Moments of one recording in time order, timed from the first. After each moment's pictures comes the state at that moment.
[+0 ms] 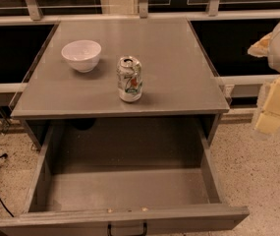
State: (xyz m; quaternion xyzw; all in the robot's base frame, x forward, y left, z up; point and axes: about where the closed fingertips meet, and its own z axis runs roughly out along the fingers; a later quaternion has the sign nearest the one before) arm 0.438 -0.217 0.976 -0.60 0.78 -0.03 0.16
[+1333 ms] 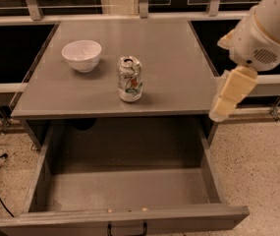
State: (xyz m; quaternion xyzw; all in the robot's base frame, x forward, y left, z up) arm 0.495 -0.174 0.962 -0.60 0.77 -0.02 0.22
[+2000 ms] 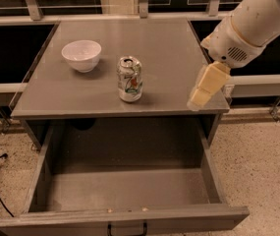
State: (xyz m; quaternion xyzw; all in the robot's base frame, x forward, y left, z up) arm 0.540 -0.146 0.943 -0.59 0.77 0.03 0.25
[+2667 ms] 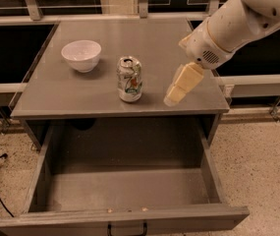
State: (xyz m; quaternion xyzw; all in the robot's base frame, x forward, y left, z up) arm 0.574 -0.098 0.927 -0.59 0.74 0.07 0.30
